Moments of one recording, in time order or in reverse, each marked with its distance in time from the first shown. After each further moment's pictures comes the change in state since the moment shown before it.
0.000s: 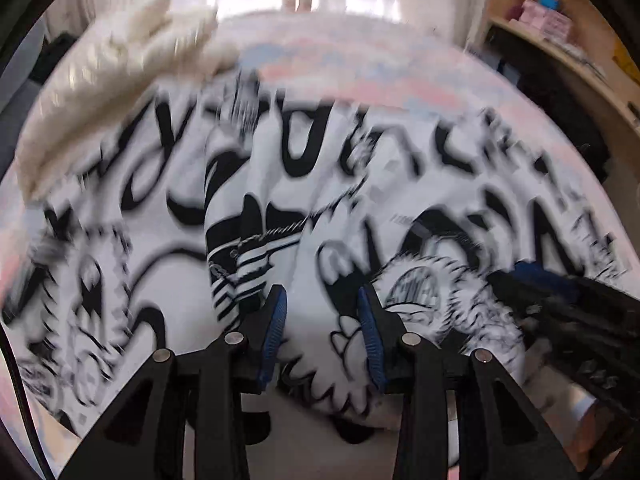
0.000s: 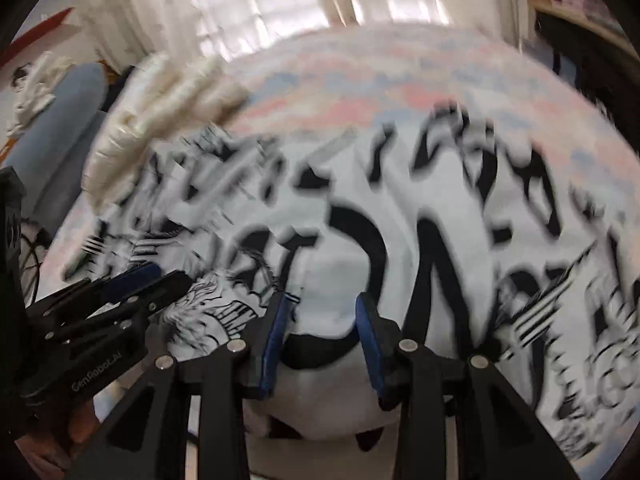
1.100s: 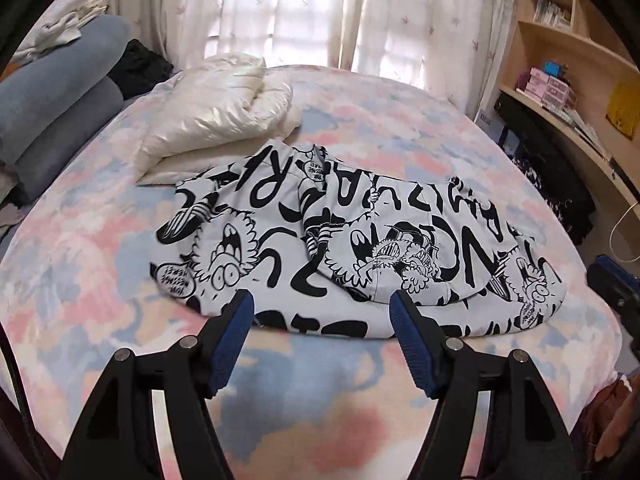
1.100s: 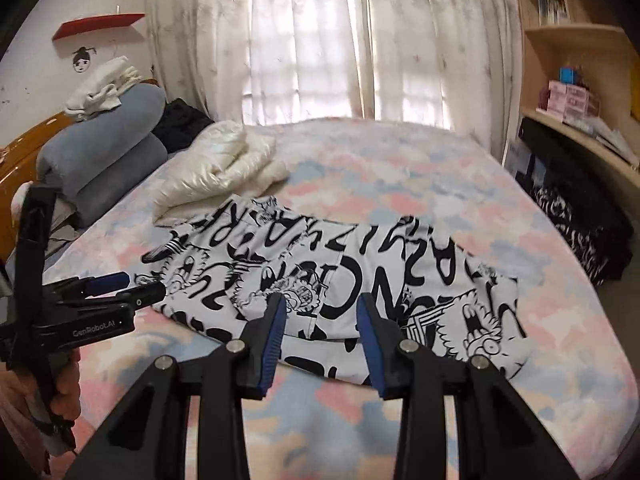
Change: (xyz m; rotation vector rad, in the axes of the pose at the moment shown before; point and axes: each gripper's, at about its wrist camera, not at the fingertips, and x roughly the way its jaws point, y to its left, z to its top) left arm -0.215 0.029 -0.069 -0.130 -0.183 0.041; right arm -0.232 0.053 -0.051 -0.202 -0.296 -0.046
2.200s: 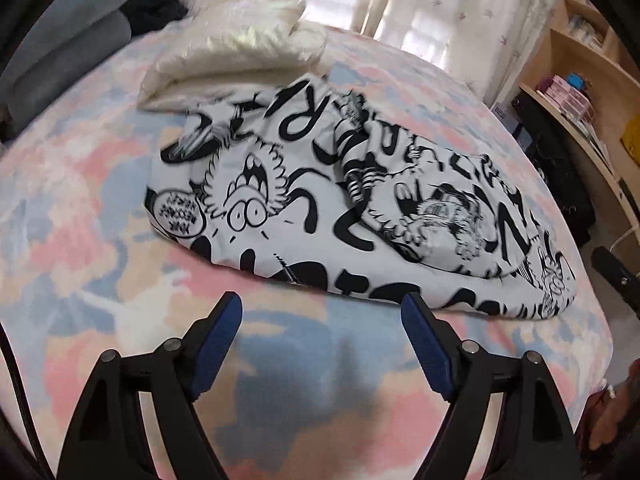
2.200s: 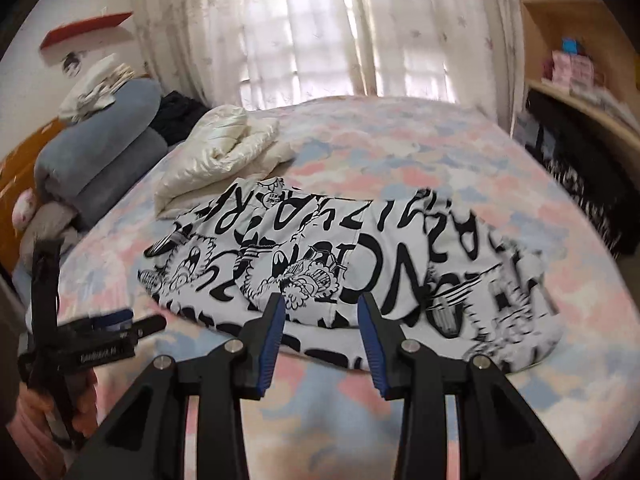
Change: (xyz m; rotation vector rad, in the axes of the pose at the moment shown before) left arm 0.070 0.062 -0.032 -0.141 0.136 -0.066; right arm 0.065 0.003 -0.011 0.121 0.076 0.026
